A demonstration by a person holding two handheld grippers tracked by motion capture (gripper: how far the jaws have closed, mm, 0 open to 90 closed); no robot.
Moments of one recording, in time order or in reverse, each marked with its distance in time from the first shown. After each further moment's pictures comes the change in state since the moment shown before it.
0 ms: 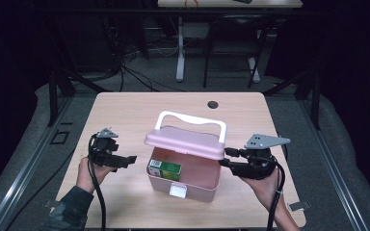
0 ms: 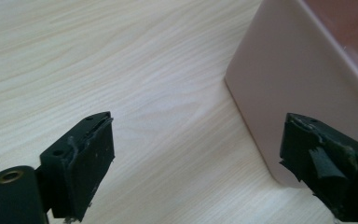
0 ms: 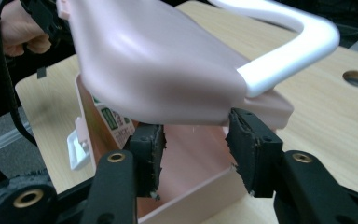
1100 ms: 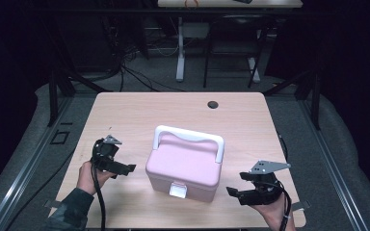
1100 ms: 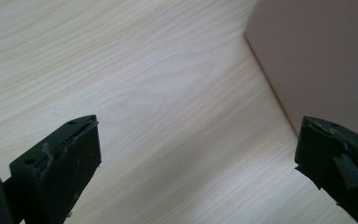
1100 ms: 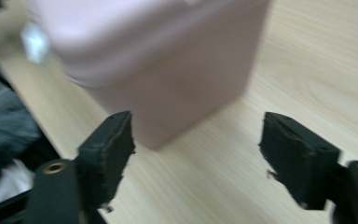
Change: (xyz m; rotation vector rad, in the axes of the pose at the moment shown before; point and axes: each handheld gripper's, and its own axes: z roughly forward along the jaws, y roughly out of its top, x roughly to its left) left arm 0.005 -0.016 0.017 0.118 0.047 0.042; right arm -0.001 -0.073 -0.007 0.196 -0.069 0.072
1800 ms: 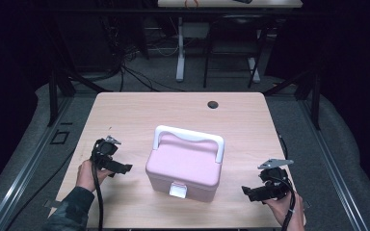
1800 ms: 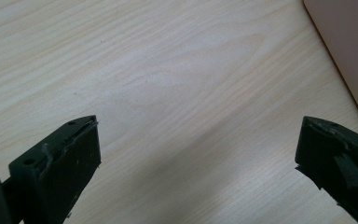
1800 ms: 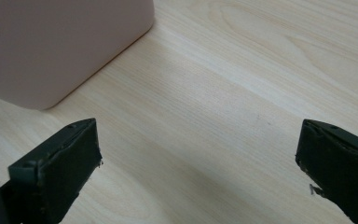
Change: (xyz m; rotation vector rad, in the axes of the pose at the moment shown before) left arm 0.020 -0.005 0.023 0.077 0.027 -0.001; right arm -0.045 -0.023 0.011 0.168 -0.211 0.082
